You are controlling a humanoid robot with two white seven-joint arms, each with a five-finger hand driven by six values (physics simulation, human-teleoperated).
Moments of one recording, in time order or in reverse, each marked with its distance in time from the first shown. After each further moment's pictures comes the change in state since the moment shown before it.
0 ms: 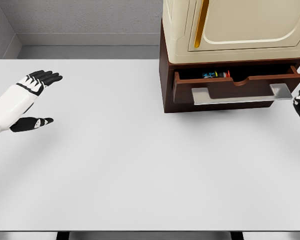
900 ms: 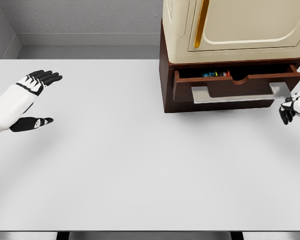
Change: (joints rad) left arm 0.000 0.000 0.001 0.001 0.002 0.000 0.000; right arm -0.008 0.099 0.005 -0.004 0.029 0.000 0.014
